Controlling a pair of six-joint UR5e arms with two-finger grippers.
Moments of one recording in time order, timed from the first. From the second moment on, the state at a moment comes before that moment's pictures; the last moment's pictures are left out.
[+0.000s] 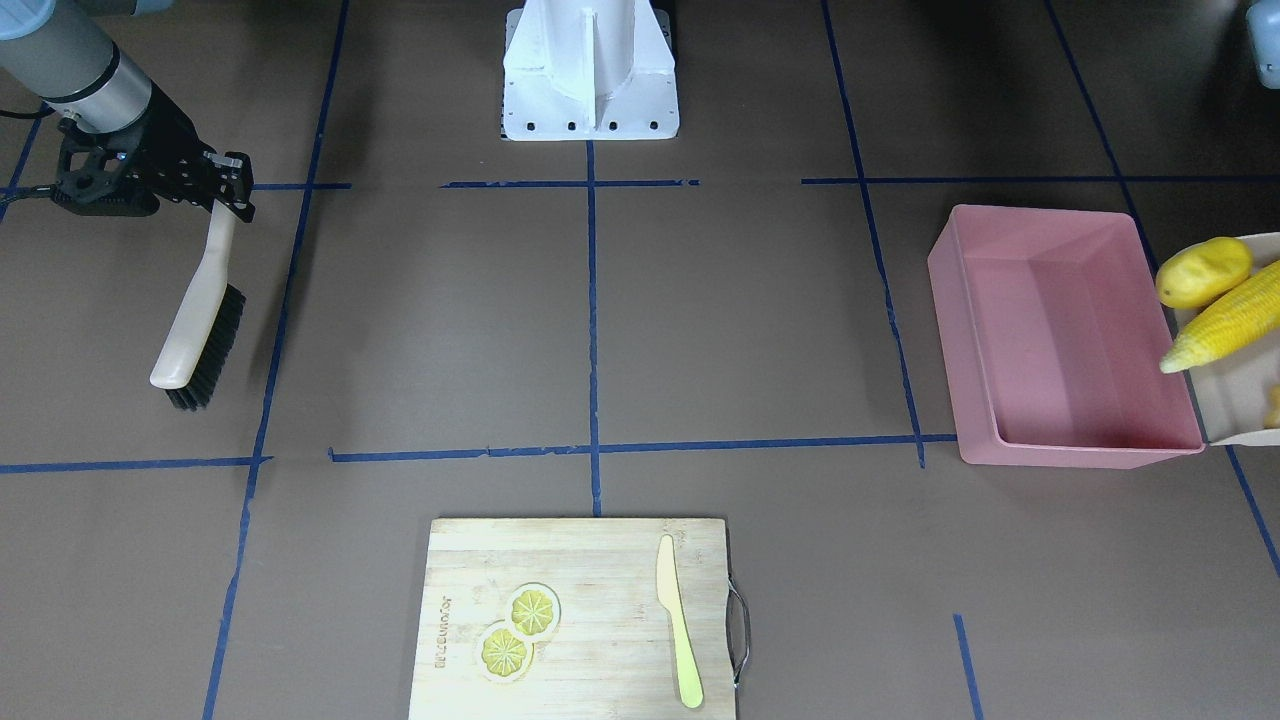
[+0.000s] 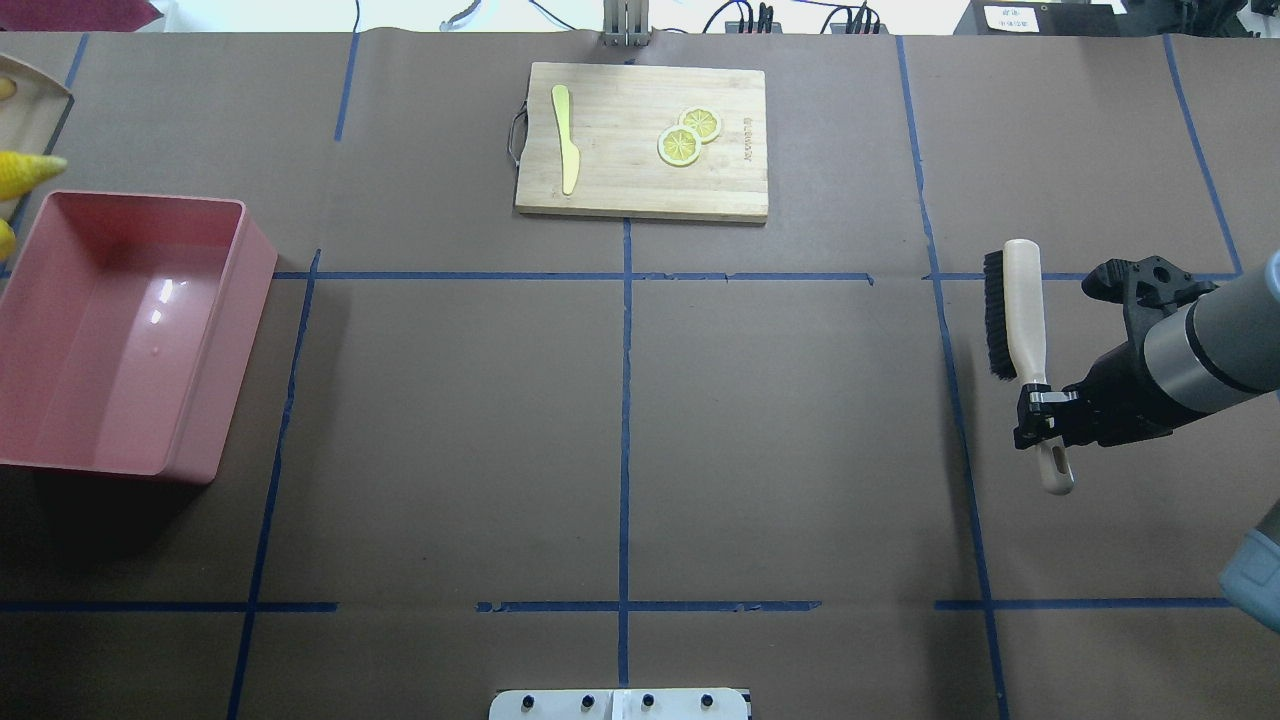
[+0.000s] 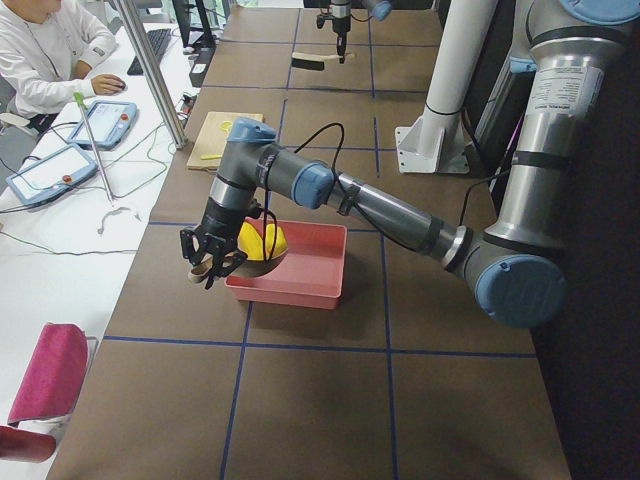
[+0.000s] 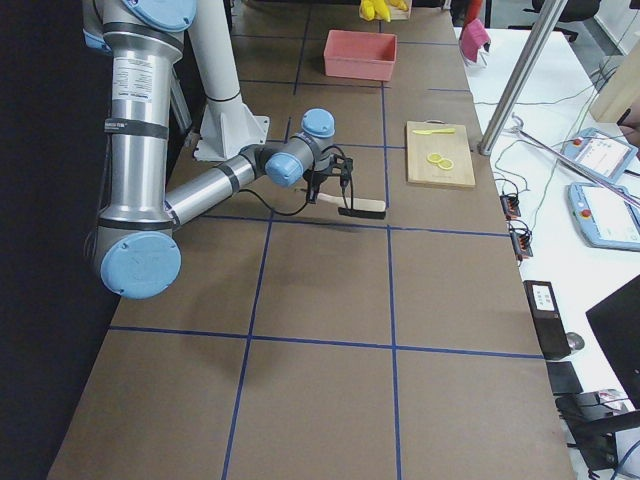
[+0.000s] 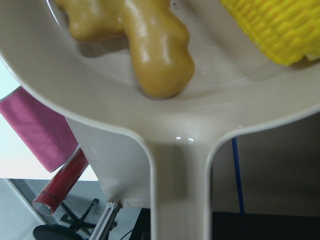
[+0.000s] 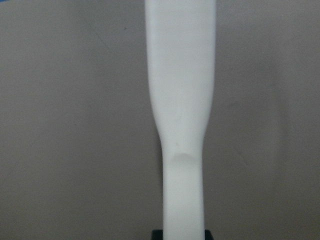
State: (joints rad) left arm -1.43 -1.72 -1.85 -1.57 -1.62 1.54; right arm 0.78 -1.66 2.13 -1.35 2.19 1.13
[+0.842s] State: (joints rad) left arm -1.40 -1.72 -1.89 -1.57 -1.56 1.57; right arm 0.78 -1.65 2.13 -1.35 2.19 1.13
